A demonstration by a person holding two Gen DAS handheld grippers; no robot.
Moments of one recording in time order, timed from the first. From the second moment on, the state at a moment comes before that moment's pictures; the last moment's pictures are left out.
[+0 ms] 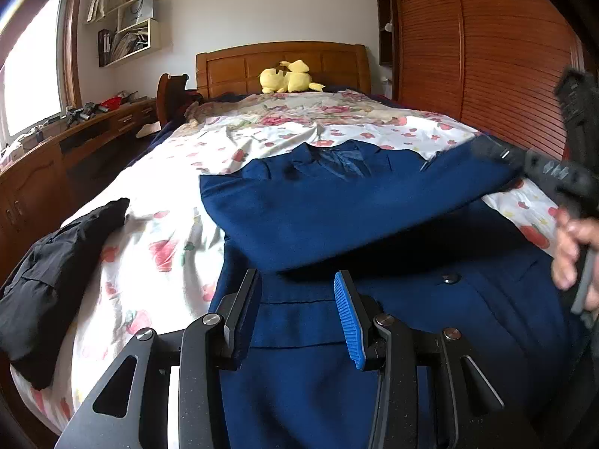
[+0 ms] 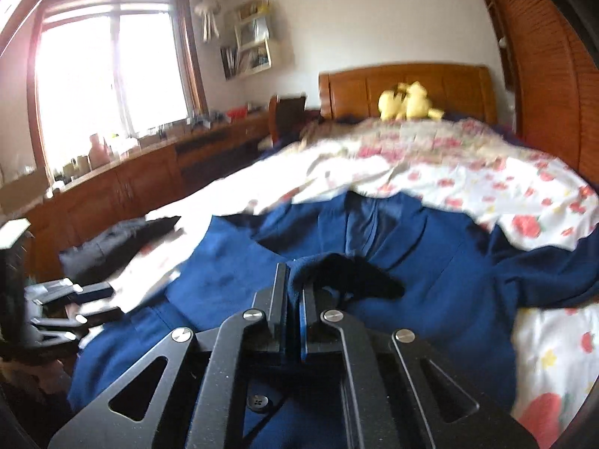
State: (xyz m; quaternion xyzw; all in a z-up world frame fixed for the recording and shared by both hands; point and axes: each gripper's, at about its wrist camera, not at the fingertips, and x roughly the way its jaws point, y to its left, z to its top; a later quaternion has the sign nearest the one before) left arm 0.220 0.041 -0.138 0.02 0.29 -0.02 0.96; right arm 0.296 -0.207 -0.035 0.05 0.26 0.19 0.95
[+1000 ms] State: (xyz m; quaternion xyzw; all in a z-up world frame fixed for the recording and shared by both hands) left arm 0.224 0.019 -0.128 0.01 0.27 -0.04 0.96; right arm 0.190 -0.268 -0.085 0.03 0.37 0.11 0.92
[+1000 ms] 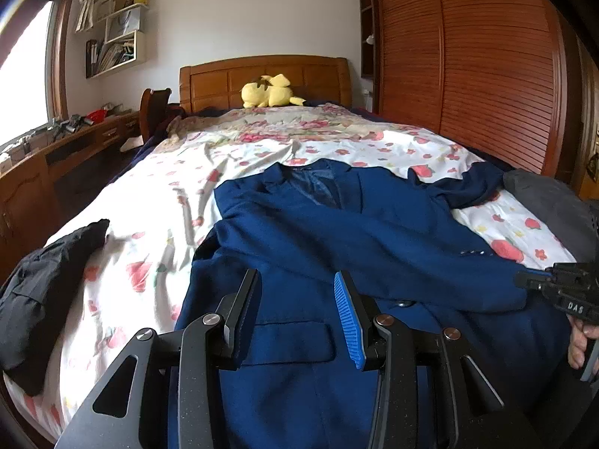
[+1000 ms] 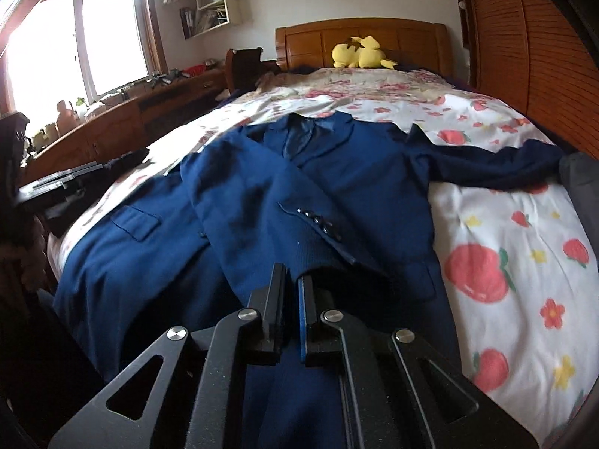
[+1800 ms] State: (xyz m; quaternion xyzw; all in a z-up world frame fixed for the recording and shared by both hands) left arm 0.261 -0.017 -0.133 0.03 0.28 -0.08 0.96; right arm 0.244 -0.309 -0.100 0.01 0.40 0.11 0.91
